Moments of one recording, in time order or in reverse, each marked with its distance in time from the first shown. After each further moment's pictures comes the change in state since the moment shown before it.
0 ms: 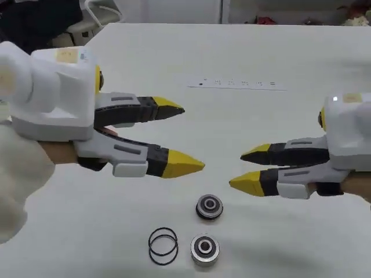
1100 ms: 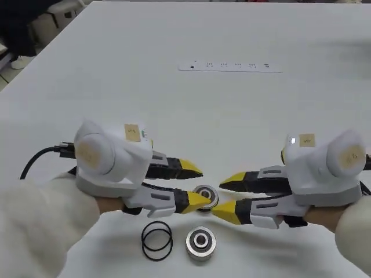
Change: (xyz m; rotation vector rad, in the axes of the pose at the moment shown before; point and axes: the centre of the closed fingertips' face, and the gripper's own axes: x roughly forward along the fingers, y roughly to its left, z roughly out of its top) left arm 0.052 -0.026 -0.099 -0.004 0.189 -0.058; right arm 0.034 0.006 -0.052 -0.002 0.048 0.008
